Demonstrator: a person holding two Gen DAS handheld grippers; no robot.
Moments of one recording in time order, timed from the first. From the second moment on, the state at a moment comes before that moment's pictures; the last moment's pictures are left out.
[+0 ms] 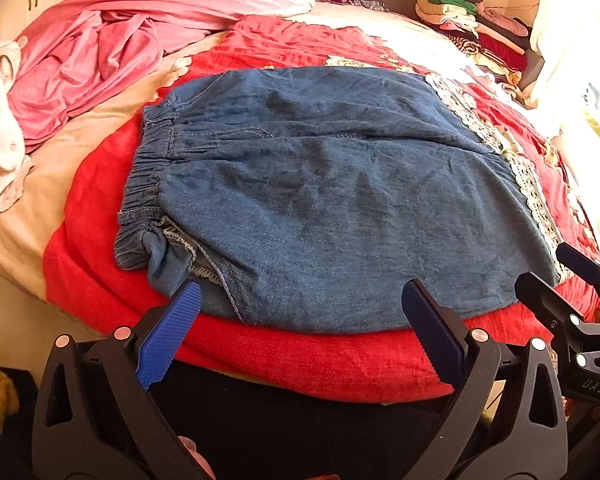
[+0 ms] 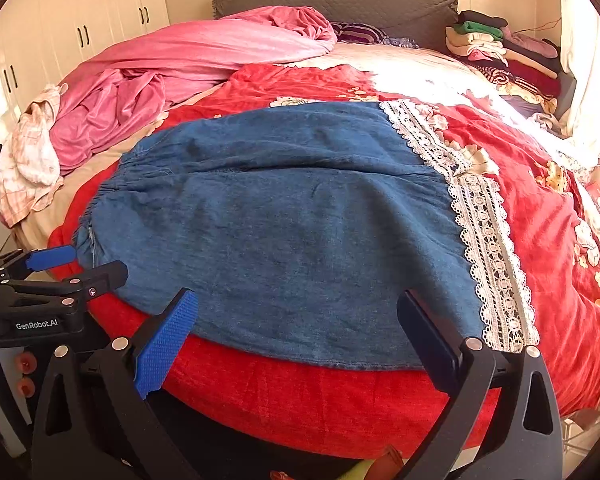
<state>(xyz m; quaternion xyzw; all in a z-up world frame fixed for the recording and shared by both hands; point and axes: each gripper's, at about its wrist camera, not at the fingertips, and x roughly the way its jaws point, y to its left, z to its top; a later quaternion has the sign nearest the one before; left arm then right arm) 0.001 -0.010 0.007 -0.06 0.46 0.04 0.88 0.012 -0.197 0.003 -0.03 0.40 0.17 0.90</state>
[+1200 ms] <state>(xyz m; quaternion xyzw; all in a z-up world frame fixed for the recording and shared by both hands) 0.003 -0.003 0.004 -0.06 0.47 0.04 0.88 0.016 -0.194 0.001 -0.03 0.41 0.17 0.90</state>
